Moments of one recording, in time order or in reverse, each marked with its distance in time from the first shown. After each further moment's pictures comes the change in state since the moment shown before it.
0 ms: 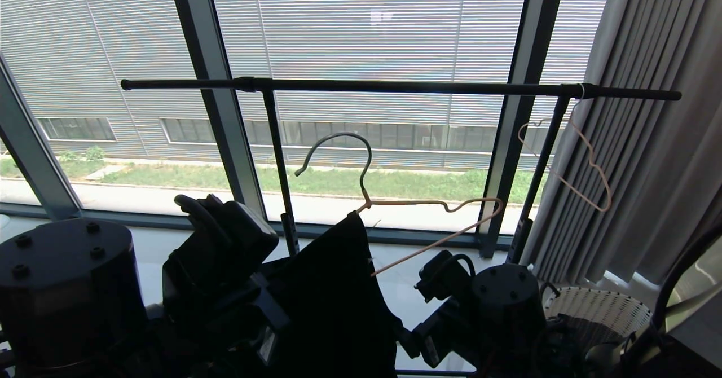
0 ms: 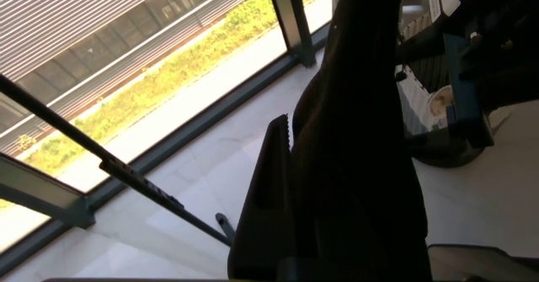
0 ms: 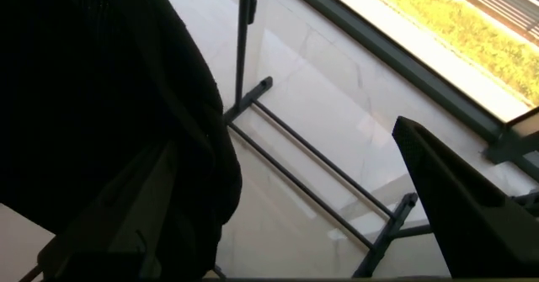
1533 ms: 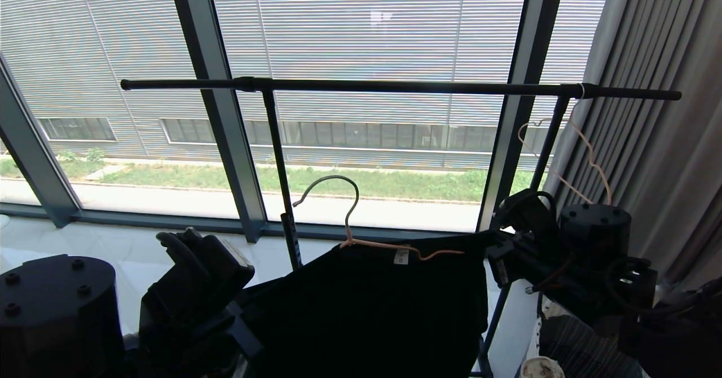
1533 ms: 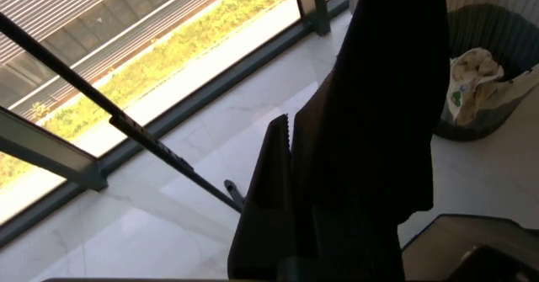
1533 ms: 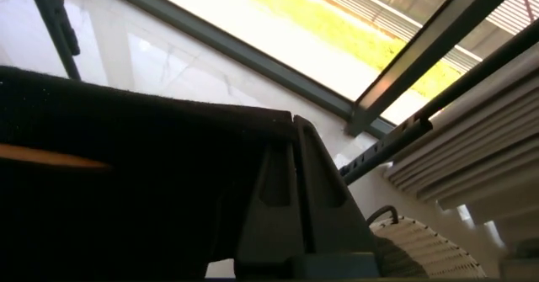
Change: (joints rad) left arm 0.053 -0.043 0.122 0.002 0.015 0.002; right arm -0.342 -0.158 0.019 0.001 -0.074 -0.182
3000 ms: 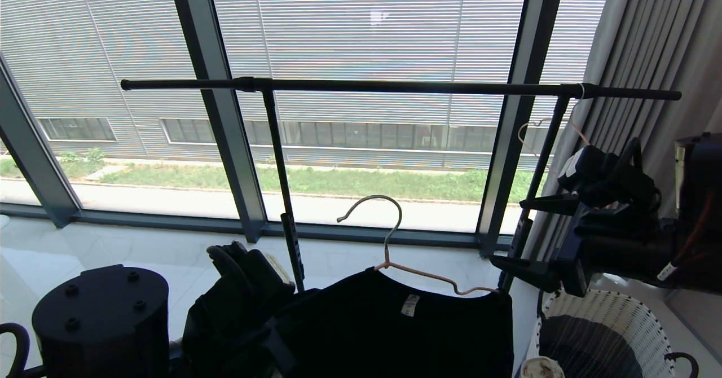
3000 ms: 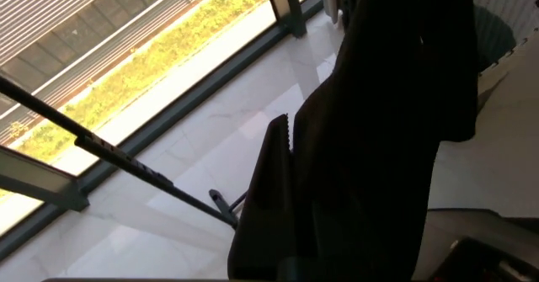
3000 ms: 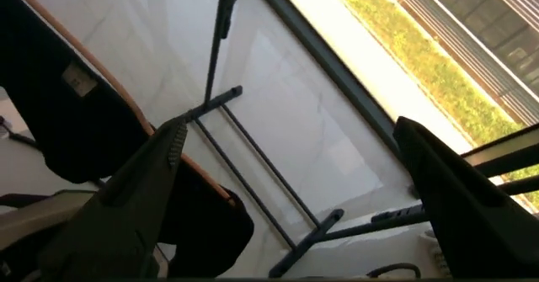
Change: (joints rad) left arm -0.098 0.099 -0.004 -0.084 0.003 -0.007; right arm -0.044 -0.414 -0.221 0.748 0.521 -0.179
